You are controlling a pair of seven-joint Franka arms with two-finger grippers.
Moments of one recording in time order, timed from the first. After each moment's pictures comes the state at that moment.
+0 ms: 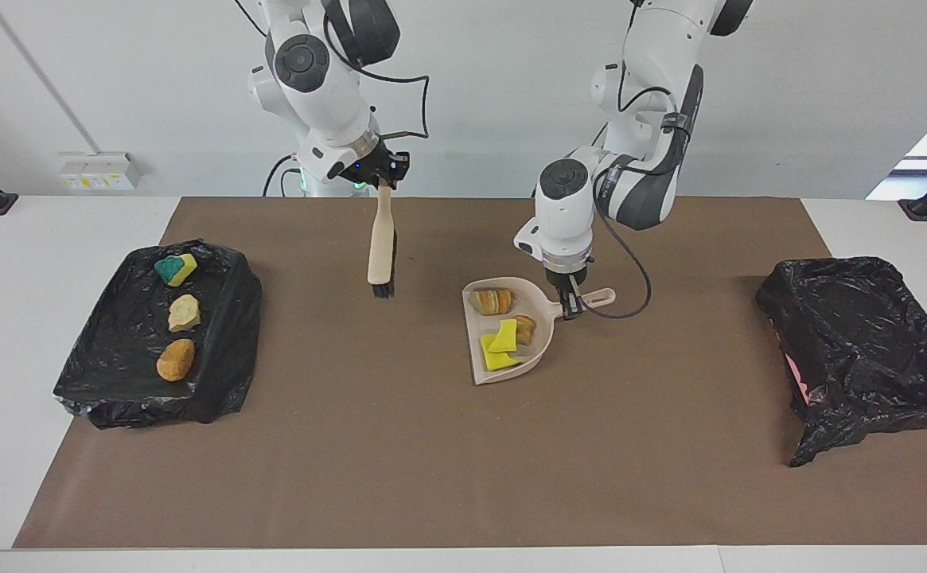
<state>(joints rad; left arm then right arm) -0.11 0.24 -0.45 -1.96 0.31 2.11 0.80 0.30 -0.23 0.06 -2.10 0.28 1.56 0.34</state>
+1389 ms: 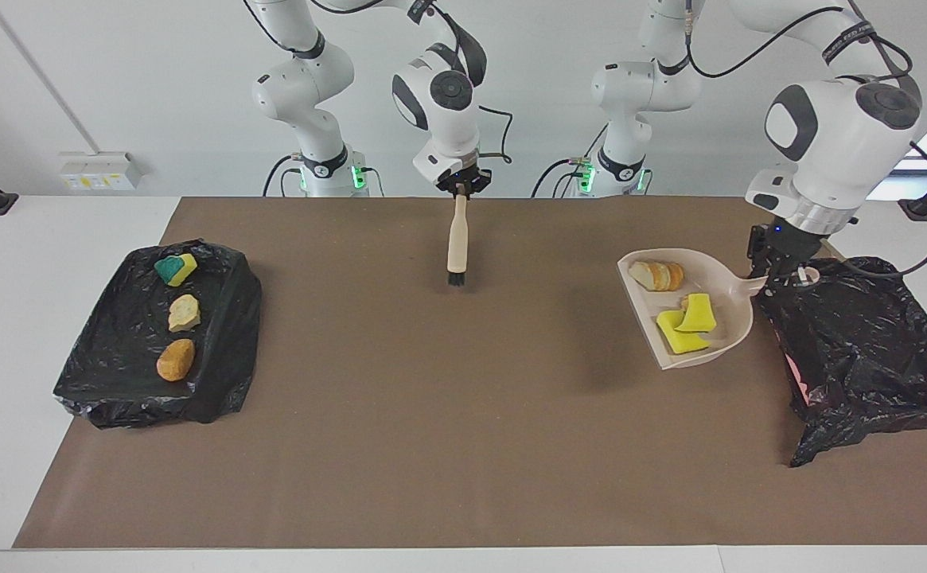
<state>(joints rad) -0.11 0.03 0.20 -1.85 0.01 1.96 1.61 0.78 -0.10 0.07 -2.36 0.30 2.09 0.77</state>
